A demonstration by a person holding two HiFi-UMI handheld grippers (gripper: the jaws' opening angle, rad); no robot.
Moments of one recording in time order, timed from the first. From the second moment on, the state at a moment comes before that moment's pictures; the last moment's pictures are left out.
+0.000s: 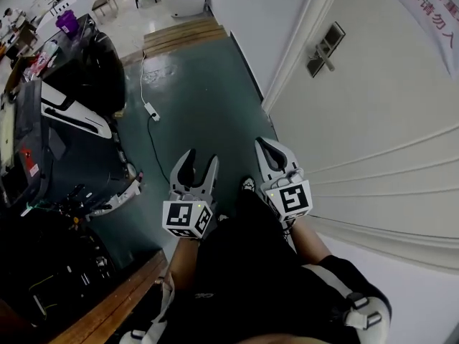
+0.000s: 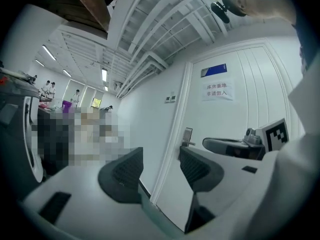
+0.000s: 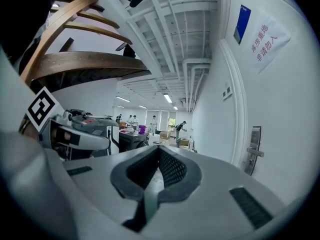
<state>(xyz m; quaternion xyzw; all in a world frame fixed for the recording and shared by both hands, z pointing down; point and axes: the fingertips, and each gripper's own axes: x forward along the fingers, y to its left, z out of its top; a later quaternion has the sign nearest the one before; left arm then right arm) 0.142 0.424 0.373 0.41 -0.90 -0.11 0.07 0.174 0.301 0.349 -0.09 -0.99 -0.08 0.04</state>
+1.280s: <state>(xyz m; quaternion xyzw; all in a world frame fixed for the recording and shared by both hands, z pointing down) -0.089 0.152 0.392 0.50 -0.85 -0.10 0.13 -0.052 0.058 0.368 -0.02 -1.00 -0.02 0.04</state>
